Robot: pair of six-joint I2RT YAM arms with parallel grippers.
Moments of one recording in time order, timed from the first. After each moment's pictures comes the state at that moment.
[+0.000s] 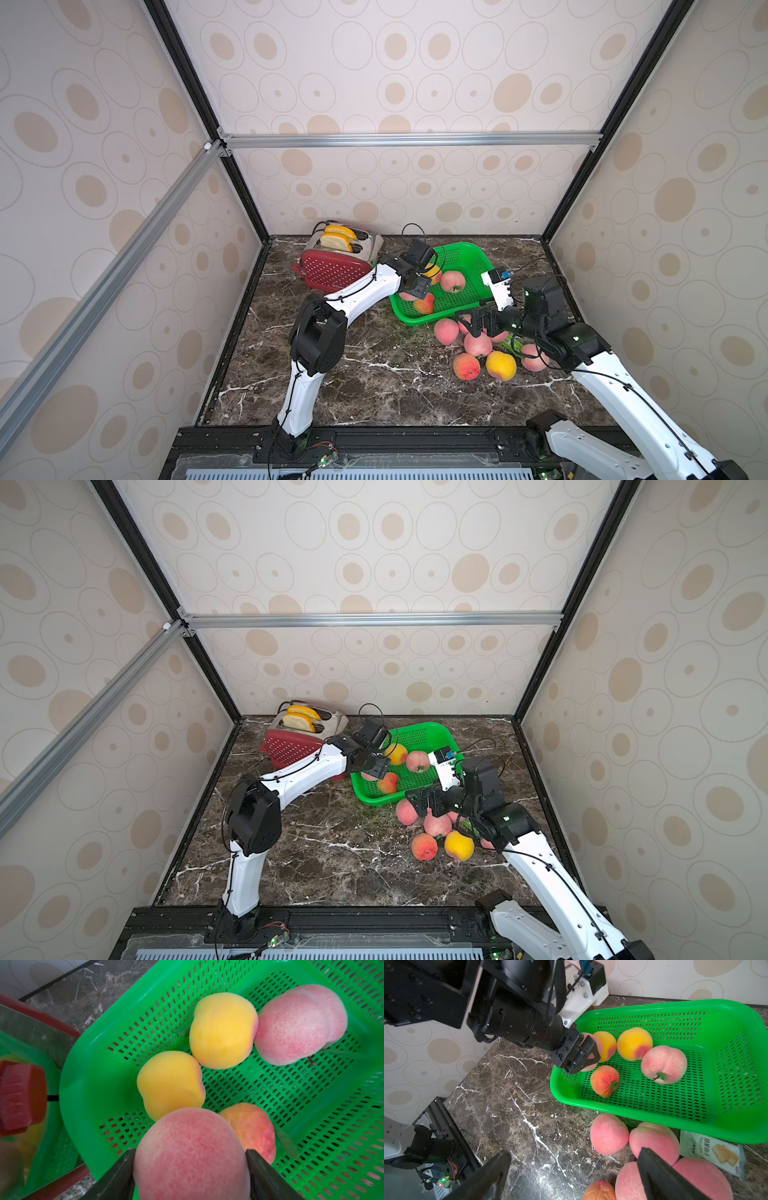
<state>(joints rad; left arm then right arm) -0.69 2.09 1.82 -0.77 -0.22 -0.19 0.48 0.92 0.91 -0.56 -0.35 0.13</state>
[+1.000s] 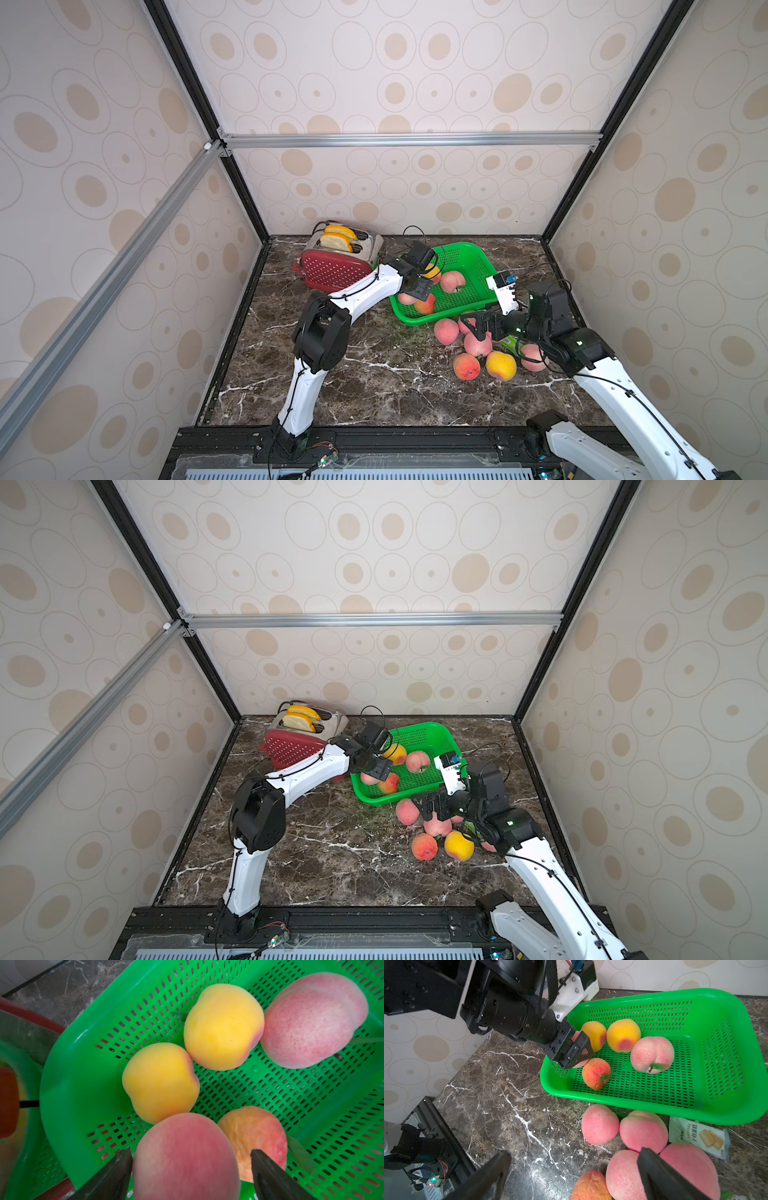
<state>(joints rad) -0.68 2.12 1.84 -0.76 -0.21 -0.18 0.43 0.88 0.87 -0.59 -0.35 0.11</state>
